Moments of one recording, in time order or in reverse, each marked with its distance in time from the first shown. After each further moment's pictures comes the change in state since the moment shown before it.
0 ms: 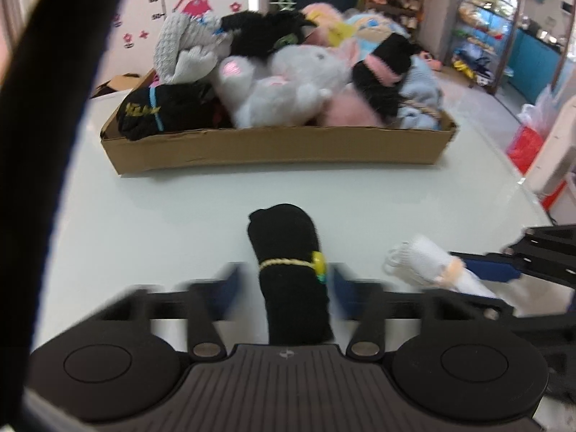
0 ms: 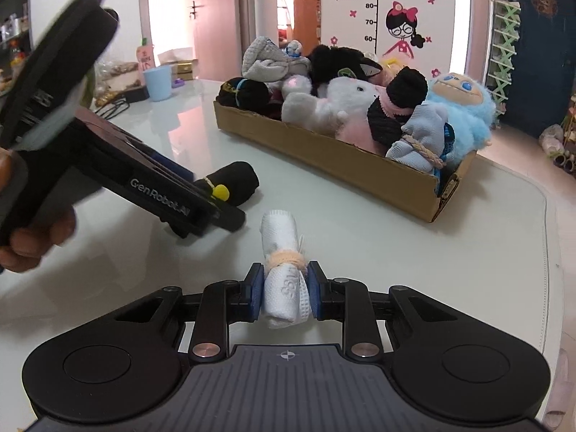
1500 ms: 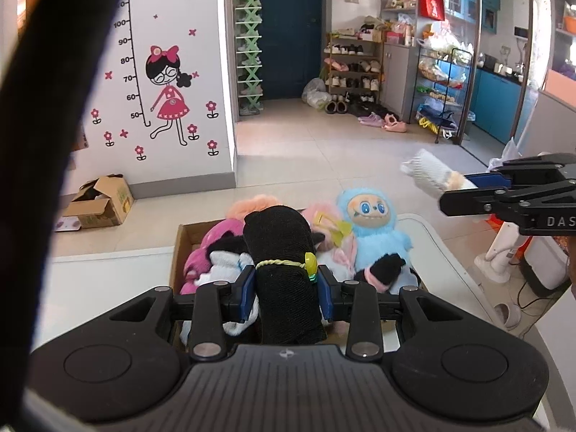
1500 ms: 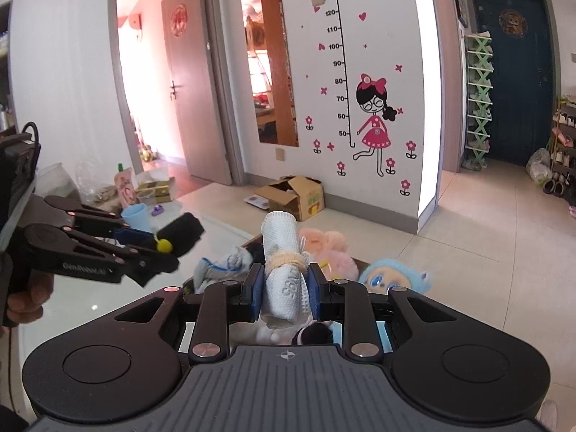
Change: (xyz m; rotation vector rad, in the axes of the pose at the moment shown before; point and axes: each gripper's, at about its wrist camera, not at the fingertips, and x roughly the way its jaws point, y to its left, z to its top) left arm -0.034 0.010 0.161 0.119 -0.239 -0.070; right arm -0.050 -0.088 0.191 0.094 -0.176 0.002
